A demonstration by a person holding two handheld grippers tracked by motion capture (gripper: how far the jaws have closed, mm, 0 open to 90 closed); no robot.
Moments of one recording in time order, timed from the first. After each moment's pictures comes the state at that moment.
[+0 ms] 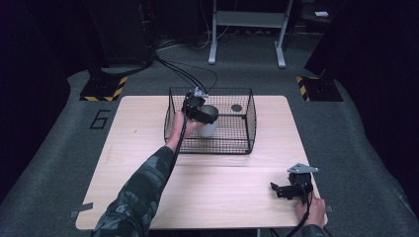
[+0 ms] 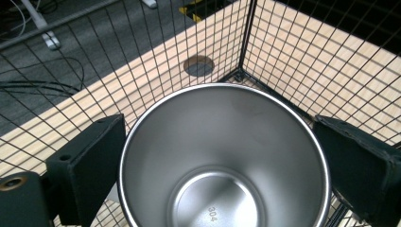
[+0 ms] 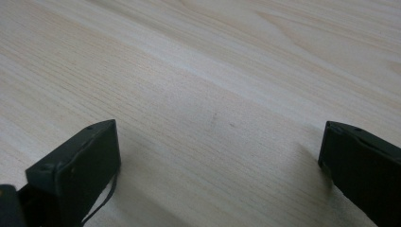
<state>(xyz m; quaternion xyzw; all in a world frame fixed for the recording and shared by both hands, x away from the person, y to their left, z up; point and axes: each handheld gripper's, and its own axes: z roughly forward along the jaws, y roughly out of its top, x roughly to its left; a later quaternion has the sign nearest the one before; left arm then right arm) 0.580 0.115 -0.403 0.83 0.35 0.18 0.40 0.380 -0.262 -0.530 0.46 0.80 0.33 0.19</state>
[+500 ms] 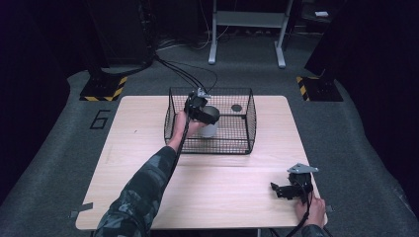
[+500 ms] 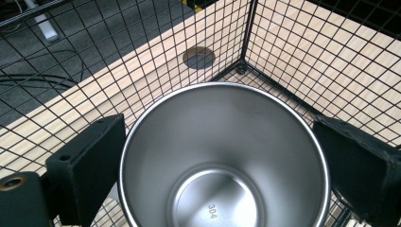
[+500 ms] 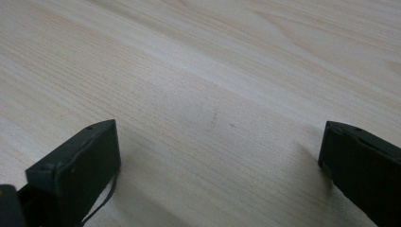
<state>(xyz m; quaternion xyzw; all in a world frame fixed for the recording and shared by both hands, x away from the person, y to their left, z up) 0.585 0.109 -0.408 0.83 0.35 0.18 0.39 0.380 -0.262 -0.530 0.46 0.80 0.33 0.20</state>
